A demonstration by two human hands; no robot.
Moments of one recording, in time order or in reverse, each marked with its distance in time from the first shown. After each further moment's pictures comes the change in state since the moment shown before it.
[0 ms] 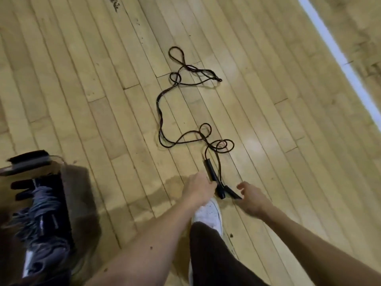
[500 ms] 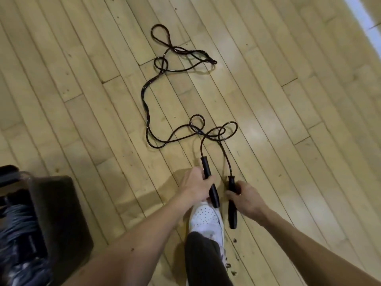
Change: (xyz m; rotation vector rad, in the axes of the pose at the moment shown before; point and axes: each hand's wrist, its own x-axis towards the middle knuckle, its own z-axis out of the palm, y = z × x) left_hand 0.052 -0.003 0.015 -0.125 -0.080 -0.001; right_hand 0.049 0.011 0.027 0.354 -0.080 -0.002
